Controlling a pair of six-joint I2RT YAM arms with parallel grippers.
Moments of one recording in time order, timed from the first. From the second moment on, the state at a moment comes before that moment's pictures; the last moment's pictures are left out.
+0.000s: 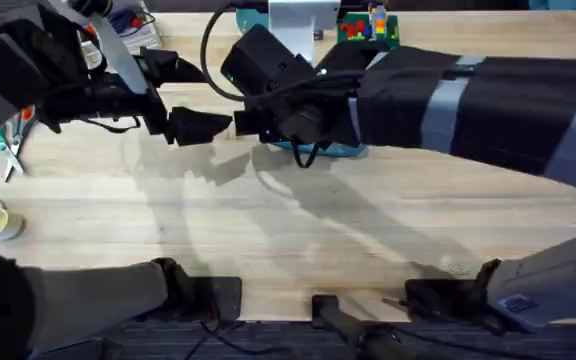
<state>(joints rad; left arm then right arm) 0.36 1.47 1.00 -0.84 1.05 1.20 0.93 1.79 1.34 -0.62 0.39 0.77</state>
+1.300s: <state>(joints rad) 0.36 1.47 1.00 -0.84 1.05 1.20 0.89 1.84 1.34 -0.63 0.46 0.93</state>
